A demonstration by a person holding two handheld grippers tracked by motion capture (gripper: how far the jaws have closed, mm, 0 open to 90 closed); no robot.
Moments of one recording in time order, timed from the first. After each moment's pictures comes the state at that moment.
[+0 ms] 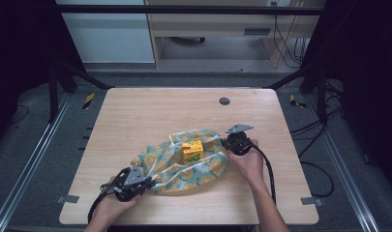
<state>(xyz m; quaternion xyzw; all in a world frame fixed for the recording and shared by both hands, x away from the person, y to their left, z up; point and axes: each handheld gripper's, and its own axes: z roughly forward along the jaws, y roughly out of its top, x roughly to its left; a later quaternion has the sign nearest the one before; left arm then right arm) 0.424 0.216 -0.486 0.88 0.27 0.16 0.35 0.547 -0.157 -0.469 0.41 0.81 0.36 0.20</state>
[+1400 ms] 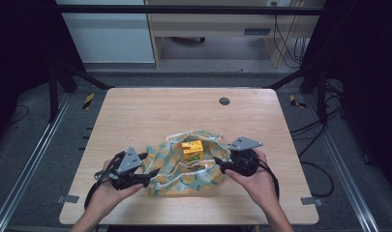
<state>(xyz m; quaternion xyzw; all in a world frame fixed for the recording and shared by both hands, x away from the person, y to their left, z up) 0.443 0.207 -0.420 0.84 0.27 0.22 0.41 0.457 -0.149 -0.415 0.36 0.82 0.40 0.22</state>
